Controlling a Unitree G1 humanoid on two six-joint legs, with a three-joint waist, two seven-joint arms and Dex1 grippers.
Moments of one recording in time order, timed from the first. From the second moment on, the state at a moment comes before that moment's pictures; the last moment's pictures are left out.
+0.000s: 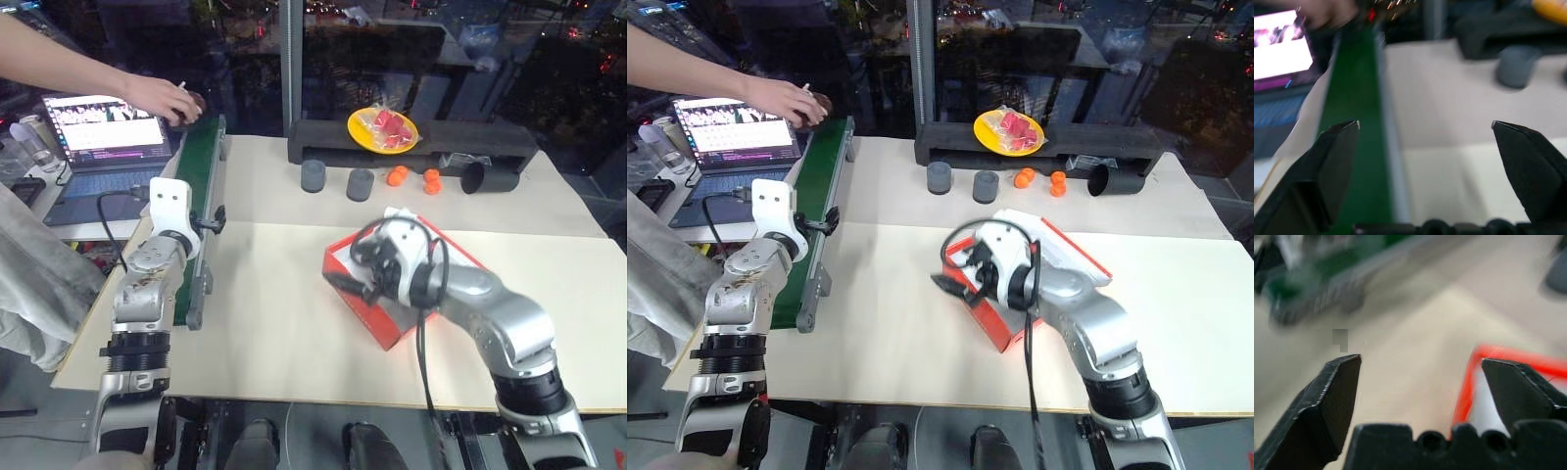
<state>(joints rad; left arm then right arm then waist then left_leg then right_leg) -0.59 0.41 0.20 0.14 -0.16 0.55 -0.16 -0.43 -0.47 0.15 -0.44 0.41 0.90 0.62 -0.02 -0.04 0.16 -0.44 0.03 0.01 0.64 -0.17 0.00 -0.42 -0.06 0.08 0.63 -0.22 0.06</state>
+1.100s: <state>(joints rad) -0.66 0.43 0.22 0.21 -0.14 0.77 -0.11 -0.41 -0.47 0.21 -0.41 0.34 0.76 0.65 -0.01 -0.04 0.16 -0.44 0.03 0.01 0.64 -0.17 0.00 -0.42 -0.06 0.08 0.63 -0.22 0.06</state>
